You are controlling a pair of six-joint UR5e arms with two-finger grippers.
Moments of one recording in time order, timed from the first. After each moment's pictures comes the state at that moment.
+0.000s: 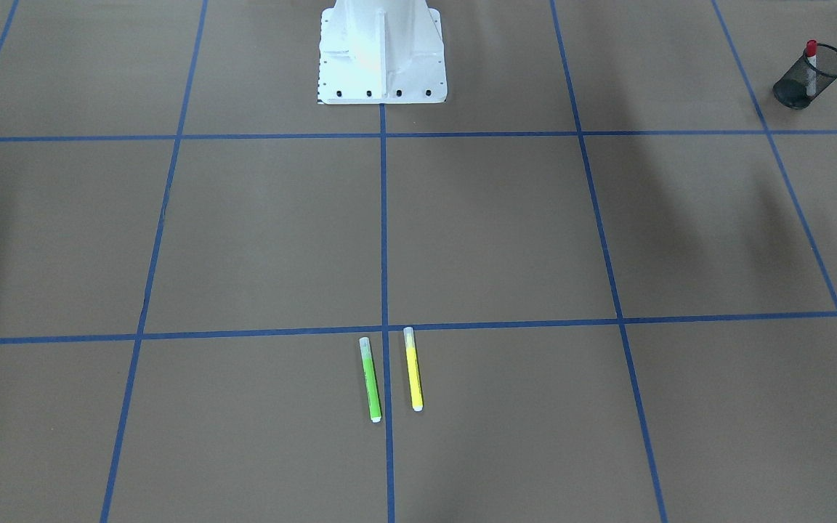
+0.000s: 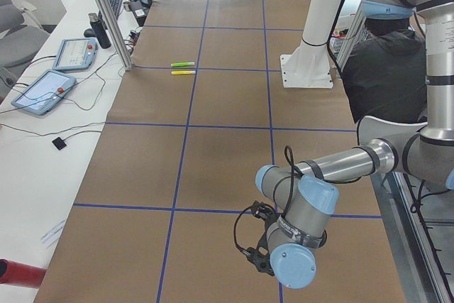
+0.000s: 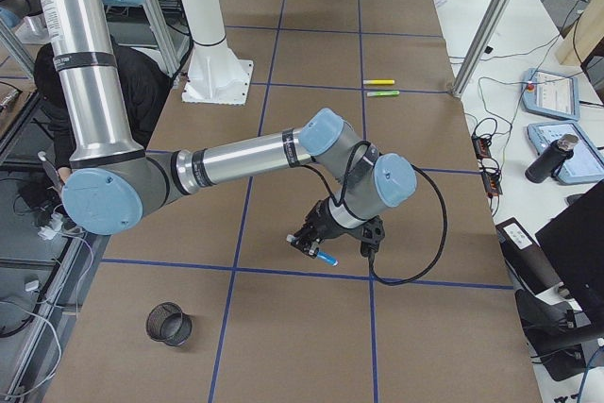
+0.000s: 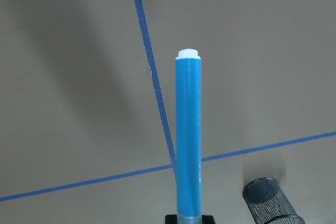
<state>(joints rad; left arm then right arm) -1.95 -1.37 -1.63 -0.64 -2.71 0.17 1.65 -1.39 1.67 -2.59 2.16 -0.30</state>
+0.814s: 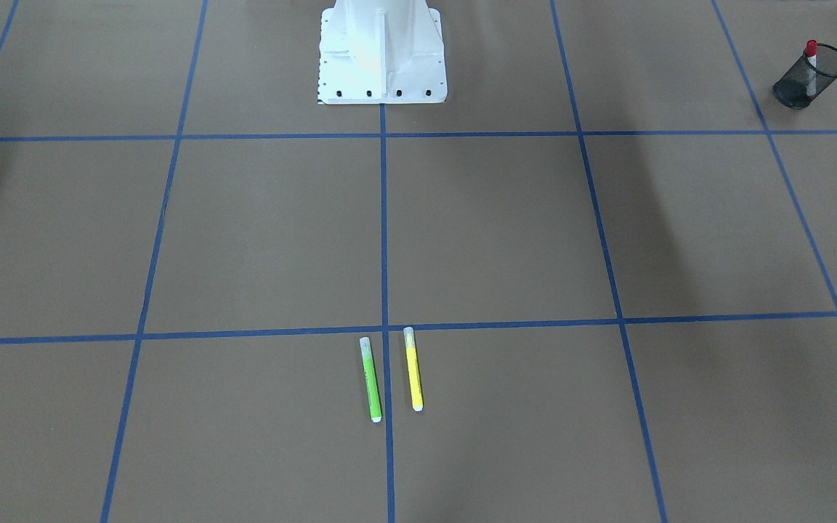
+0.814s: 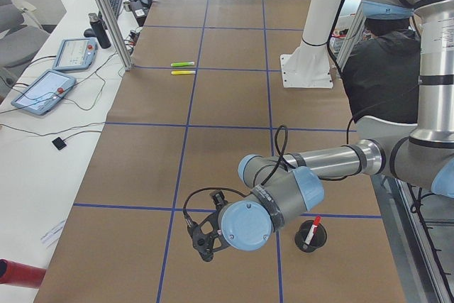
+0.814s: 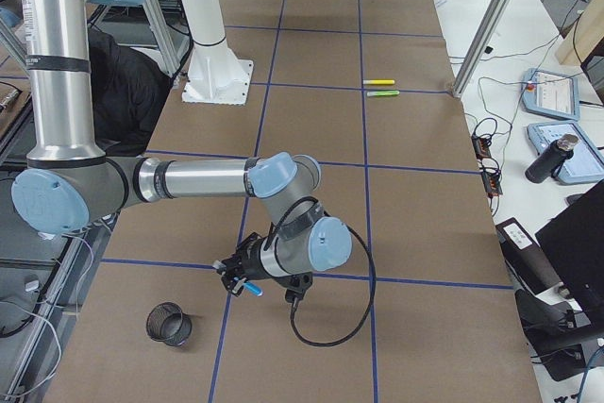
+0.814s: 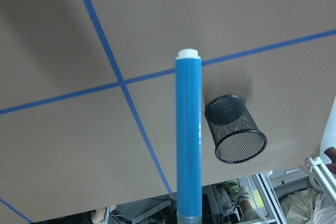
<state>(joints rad) -1.92 -1.46 -1.63 -1.37 -2.65 -0.12 1.74 -1.62 1.67 -2.70 2.05 -0.47</state>
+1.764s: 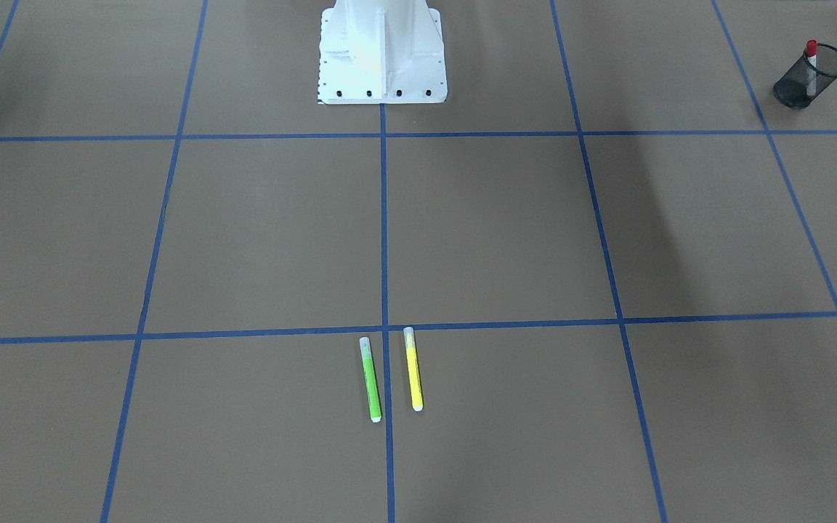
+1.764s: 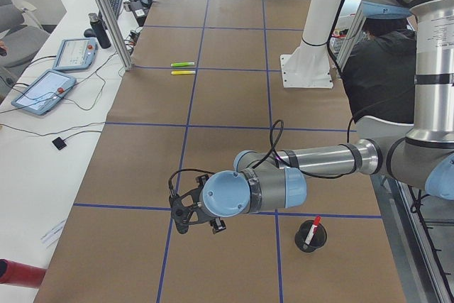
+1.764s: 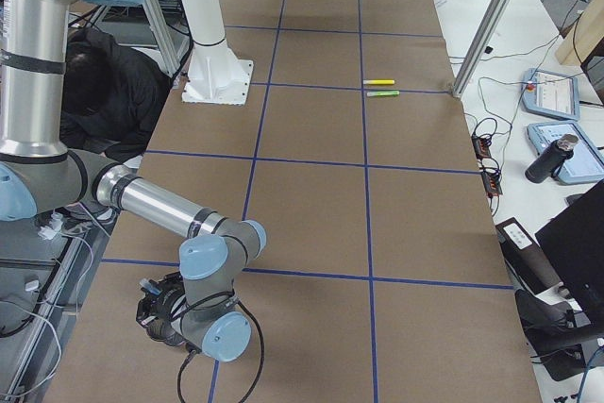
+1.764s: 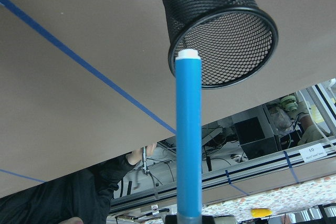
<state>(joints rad) -1.85 -1.46 -1.62 -1.59 -2.64 -0.21 1.83 -1.78 1.47 -2.69 2.05 -0.48</state>
